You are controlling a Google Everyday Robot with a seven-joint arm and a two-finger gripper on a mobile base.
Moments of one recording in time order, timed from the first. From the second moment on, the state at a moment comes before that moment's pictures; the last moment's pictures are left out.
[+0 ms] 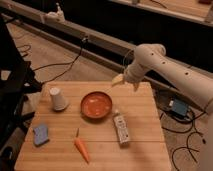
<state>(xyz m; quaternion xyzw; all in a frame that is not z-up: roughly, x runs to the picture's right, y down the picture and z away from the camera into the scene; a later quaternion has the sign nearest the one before) 0.120 -0.007 0.779 -0.29 0.09 0.72 0.62</state>
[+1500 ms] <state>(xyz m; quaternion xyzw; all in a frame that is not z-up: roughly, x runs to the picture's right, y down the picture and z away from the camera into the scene) 0.087 0.009 0.797 -0.35 0.07 0.71 0.61</state>
